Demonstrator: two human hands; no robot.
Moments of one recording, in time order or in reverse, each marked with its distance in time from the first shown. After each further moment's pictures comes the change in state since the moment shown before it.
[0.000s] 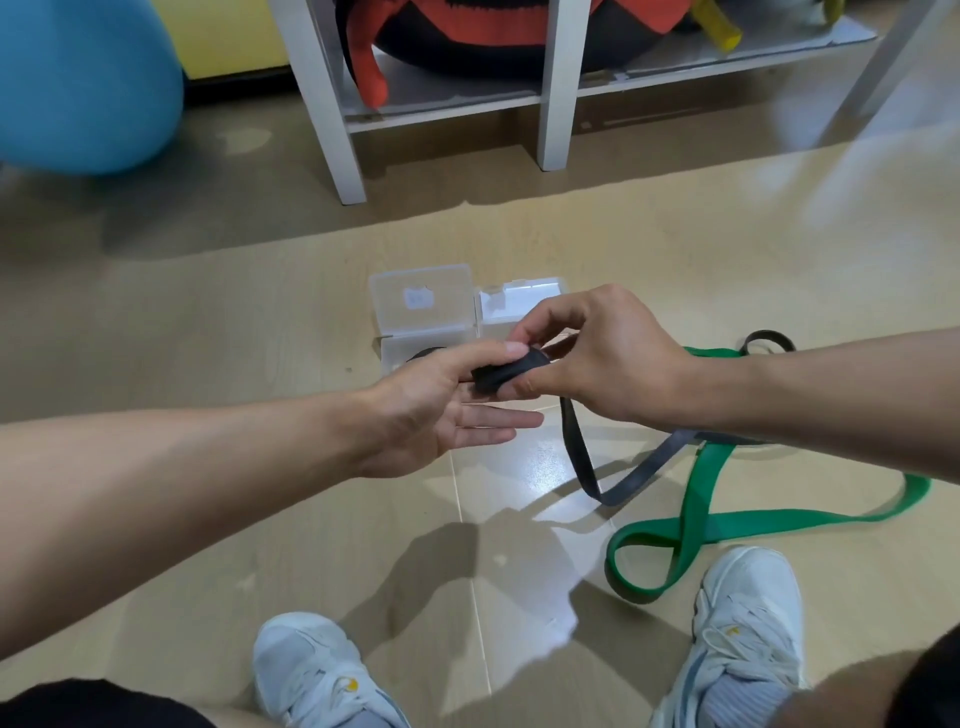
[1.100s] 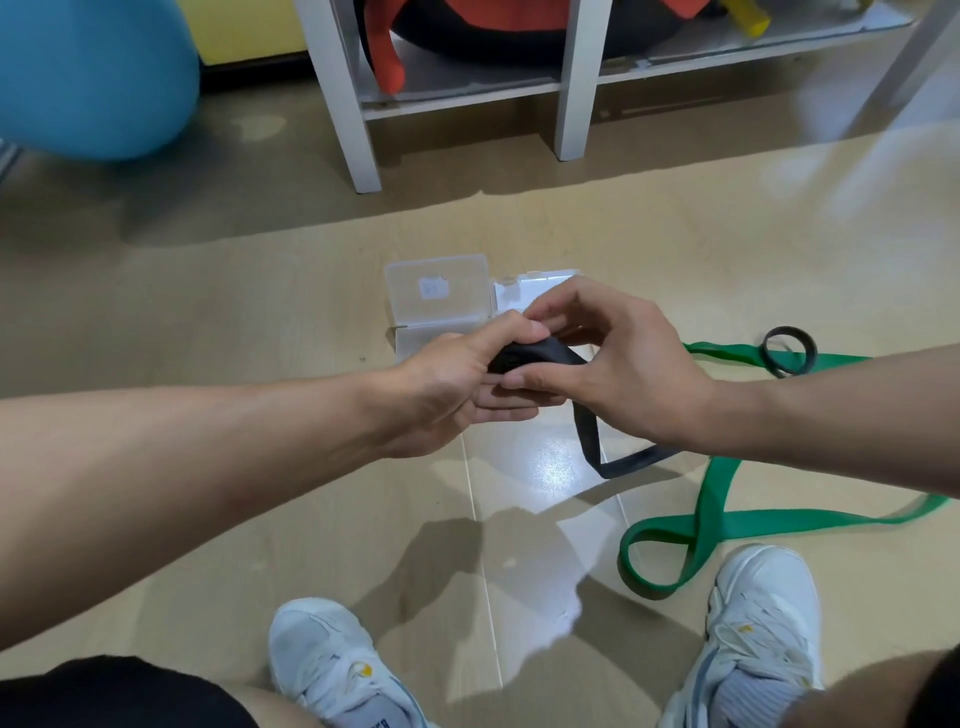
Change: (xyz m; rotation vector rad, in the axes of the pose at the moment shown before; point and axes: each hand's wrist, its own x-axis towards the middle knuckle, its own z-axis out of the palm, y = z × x) left_hand 0.003 0.006 0.005 0.047 0.053 0.079; right_hand -0.010 0.005 0.016 0.136 0.091 -0.109
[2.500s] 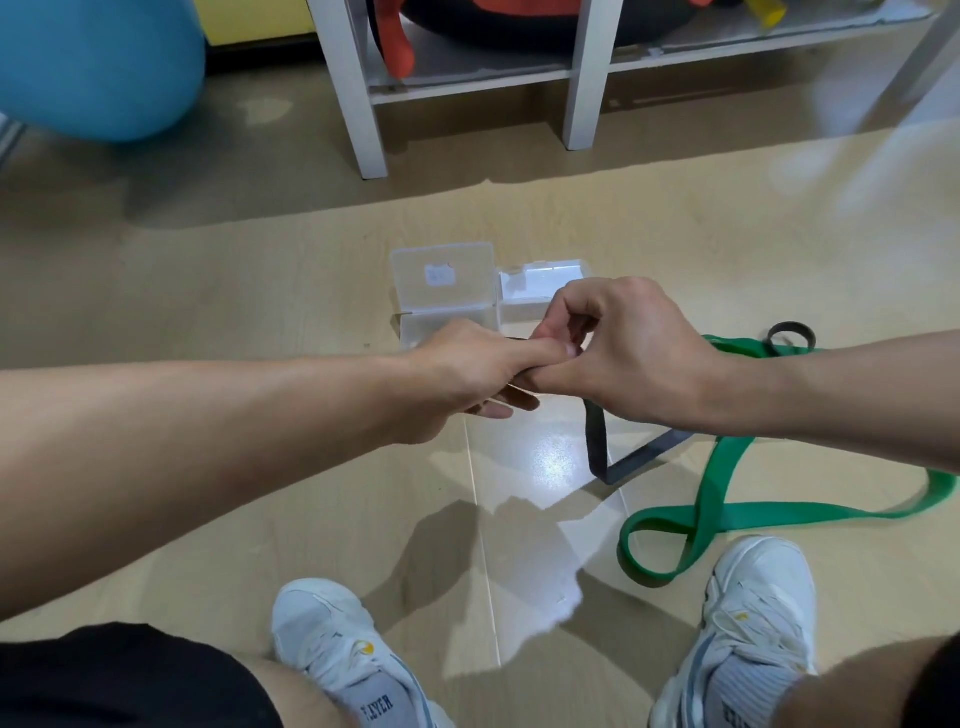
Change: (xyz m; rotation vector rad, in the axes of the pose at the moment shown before) left_hand -0.006 0.002 0.003 0.400 0.111 -0.055; right_hand 0.003 -0.013 -0.001 -0.299 -0.070 0.042
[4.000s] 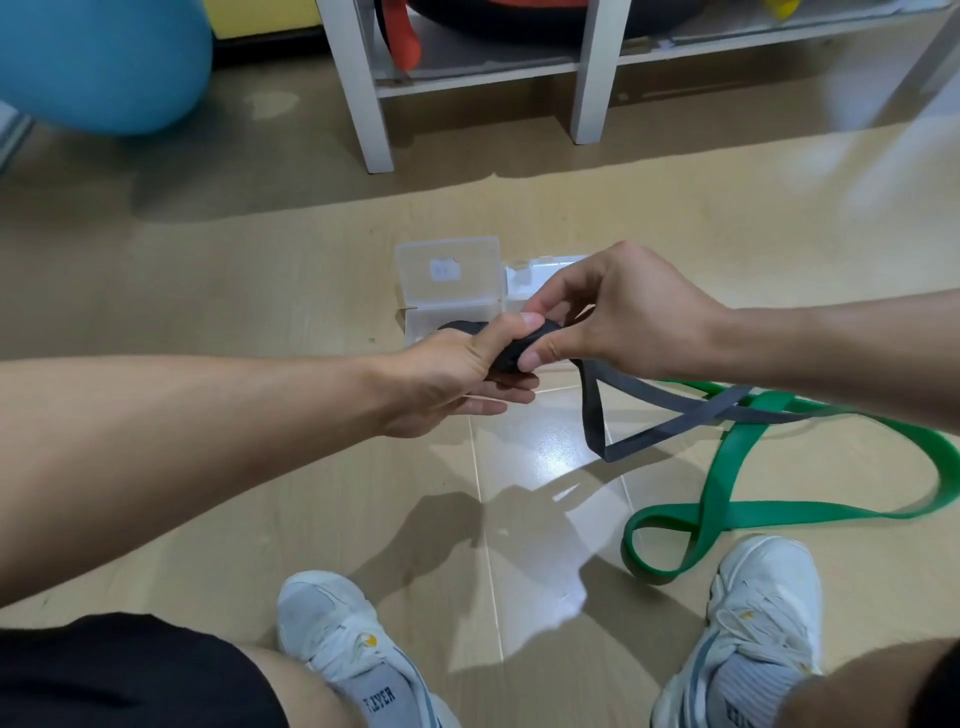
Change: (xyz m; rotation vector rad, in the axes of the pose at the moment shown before) left_hand 0.017 -0.024 -0.008 -0.182 -0.033 -0.017; right_hand 0.022 0.001 -0.014 0.063 -0.177 -0.019
